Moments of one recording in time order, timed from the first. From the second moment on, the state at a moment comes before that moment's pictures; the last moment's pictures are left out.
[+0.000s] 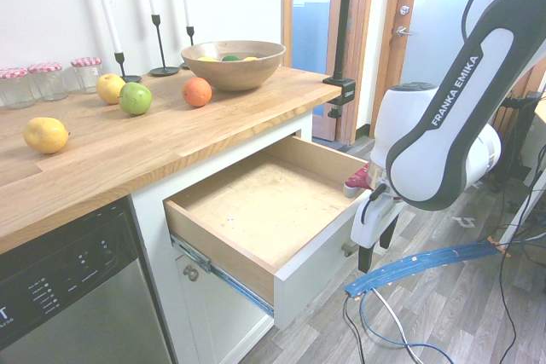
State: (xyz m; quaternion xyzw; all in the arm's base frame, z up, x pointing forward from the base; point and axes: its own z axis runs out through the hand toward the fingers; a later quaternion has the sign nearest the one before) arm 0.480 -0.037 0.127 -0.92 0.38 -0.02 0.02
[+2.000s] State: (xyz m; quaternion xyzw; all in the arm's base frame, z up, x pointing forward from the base) arm 0.501 -0.034 0.133 -0.92 0.38 -0.04 0.03
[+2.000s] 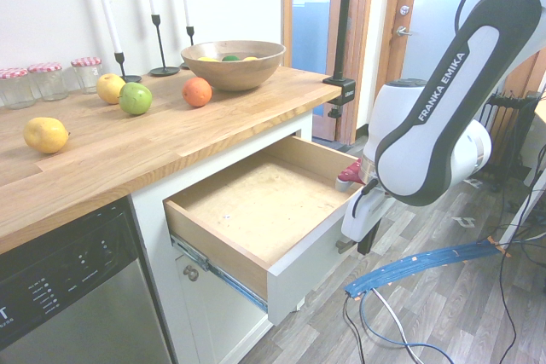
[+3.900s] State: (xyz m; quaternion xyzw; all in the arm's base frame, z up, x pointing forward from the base) arm 0.726 -0.031 0.150 -0.92 0.38 -0.09 0.06
